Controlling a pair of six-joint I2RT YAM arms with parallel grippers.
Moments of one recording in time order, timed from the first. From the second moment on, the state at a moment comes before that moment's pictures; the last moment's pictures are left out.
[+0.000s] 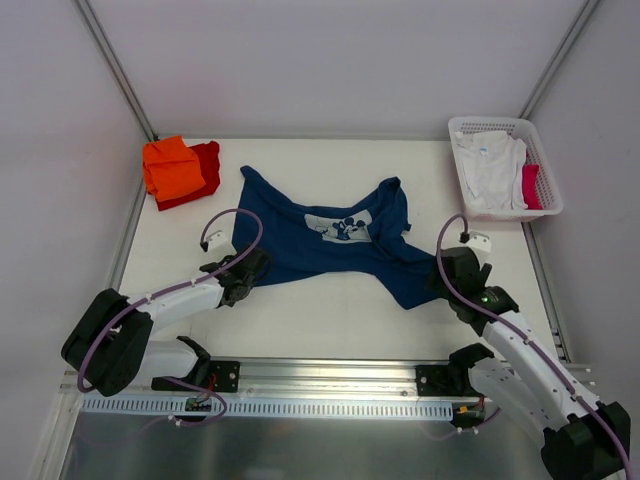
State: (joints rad) left arm -0.60 1.27 0.51 -0.41 -0.61 -1.07; right arm 0.41 0.74 0.50 -0.62 0.49 0.54
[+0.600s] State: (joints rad) left arm -0.60 1.25 0.50 -0.39 -0.61 -1.07; right arm 0.16 0.88 0.44 -0.46 0.28 0.55
